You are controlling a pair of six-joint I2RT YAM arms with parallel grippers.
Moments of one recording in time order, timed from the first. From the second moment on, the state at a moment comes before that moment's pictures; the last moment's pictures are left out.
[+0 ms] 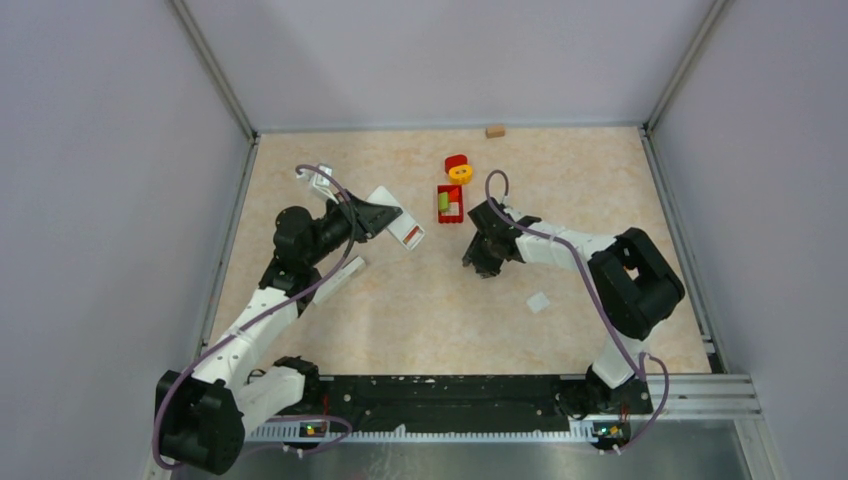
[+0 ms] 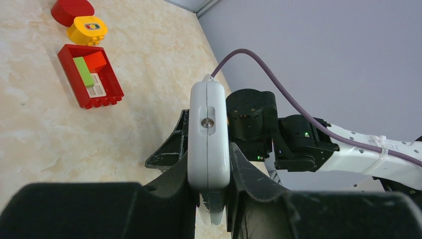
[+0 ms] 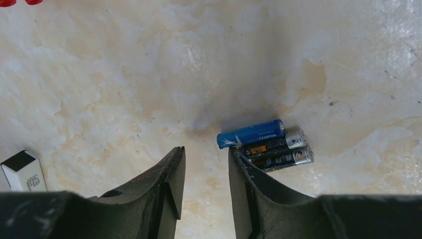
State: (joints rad) left arm -0.27 1.01 0.61 0.40 0.51 -0.89; right arm 0.66 1.75 1.05 -0.39 0.10 1.09
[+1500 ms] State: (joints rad) left arm -0.27 1.01 0.61 0.38 0.48 -0.89; right arm 0.59 1.81 1.15 -0.52 0.25 1.22
